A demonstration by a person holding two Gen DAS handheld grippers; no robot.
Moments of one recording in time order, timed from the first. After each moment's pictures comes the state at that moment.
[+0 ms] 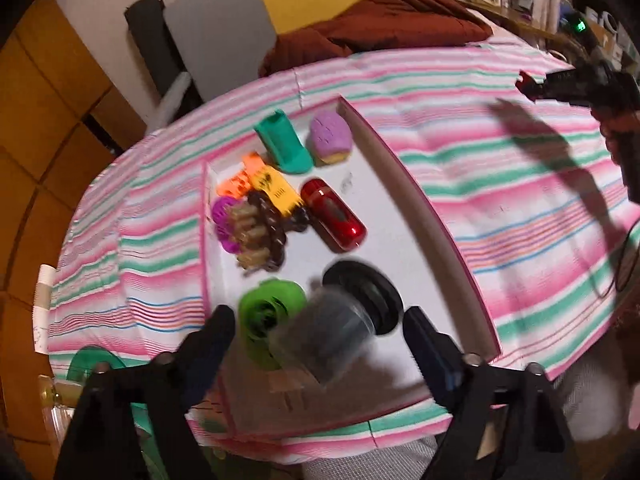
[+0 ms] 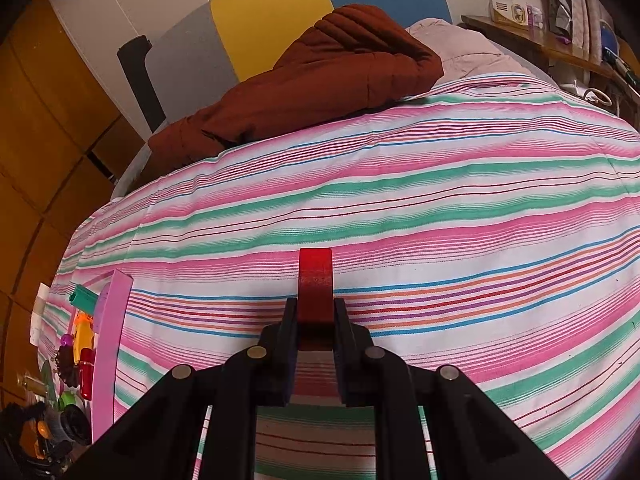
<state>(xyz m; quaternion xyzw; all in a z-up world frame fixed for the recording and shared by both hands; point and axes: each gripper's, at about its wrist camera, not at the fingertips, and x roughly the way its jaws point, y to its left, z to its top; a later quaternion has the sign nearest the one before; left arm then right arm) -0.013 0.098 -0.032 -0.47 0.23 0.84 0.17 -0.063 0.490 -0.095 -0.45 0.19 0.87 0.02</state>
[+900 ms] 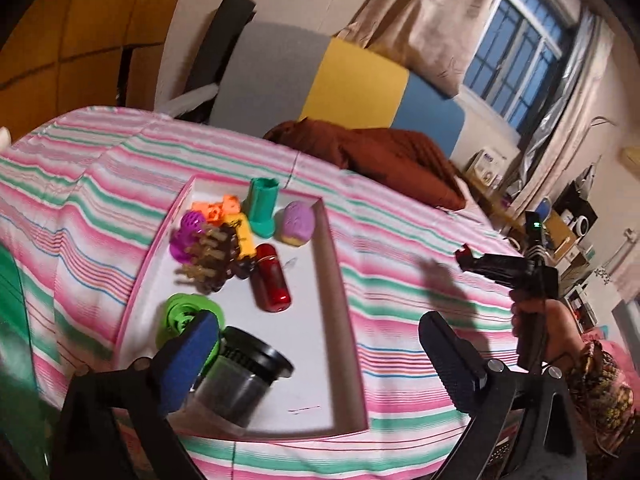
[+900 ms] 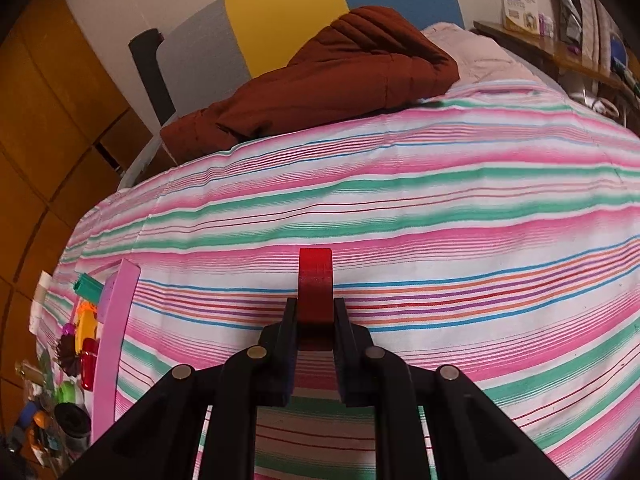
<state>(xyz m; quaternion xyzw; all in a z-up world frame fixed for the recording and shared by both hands) 0.017 0.060 -0.008 -0.37 -0.11 0.89 0.23 -0.063 0.476 -0.092 -0.45 0.17 0.88 0.01</state>
